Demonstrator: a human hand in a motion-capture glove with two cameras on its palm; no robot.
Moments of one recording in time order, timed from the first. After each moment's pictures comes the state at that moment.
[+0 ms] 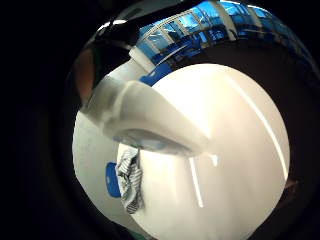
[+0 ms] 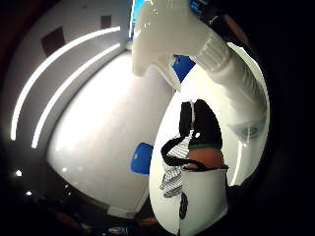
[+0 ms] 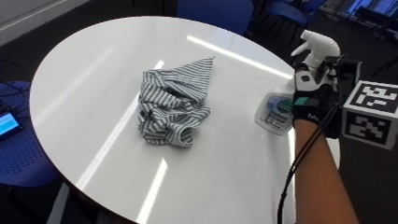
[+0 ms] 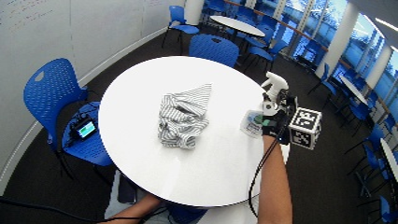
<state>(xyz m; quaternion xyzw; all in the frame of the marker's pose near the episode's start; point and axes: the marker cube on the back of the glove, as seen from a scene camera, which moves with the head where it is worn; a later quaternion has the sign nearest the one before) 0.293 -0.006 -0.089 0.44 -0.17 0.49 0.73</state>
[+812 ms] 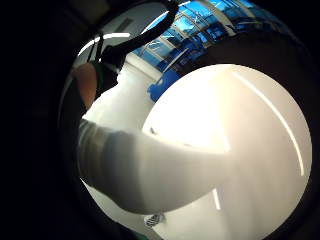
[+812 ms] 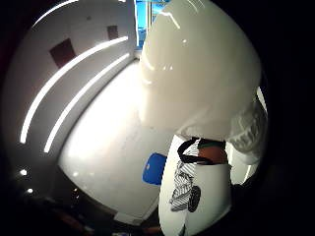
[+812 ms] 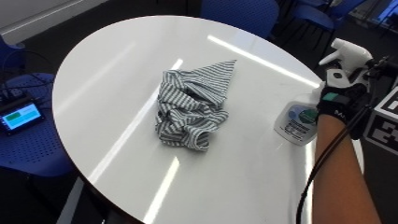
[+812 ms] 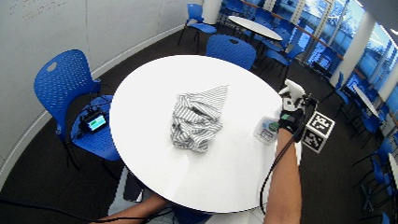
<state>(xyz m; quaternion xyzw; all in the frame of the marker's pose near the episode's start) 0.323 0.031 -0.122 0.53 -0.20 0.50 0.66</state>
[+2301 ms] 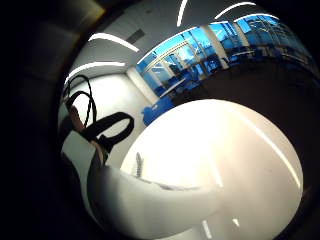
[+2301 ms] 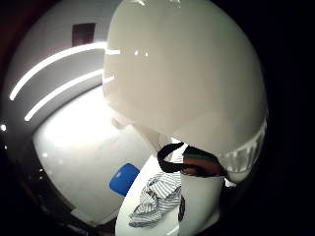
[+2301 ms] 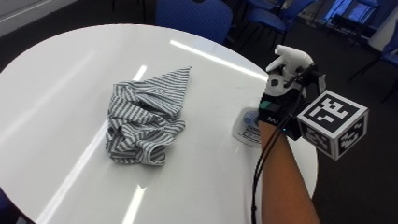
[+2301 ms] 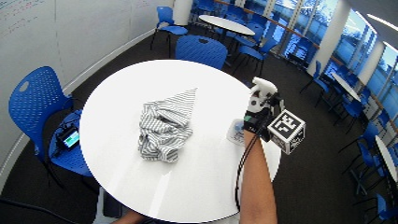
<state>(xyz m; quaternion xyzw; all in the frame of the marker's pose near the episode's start) 0.276 -0.052 -0.061 0.57 -0.08 0.45 0.68</state>
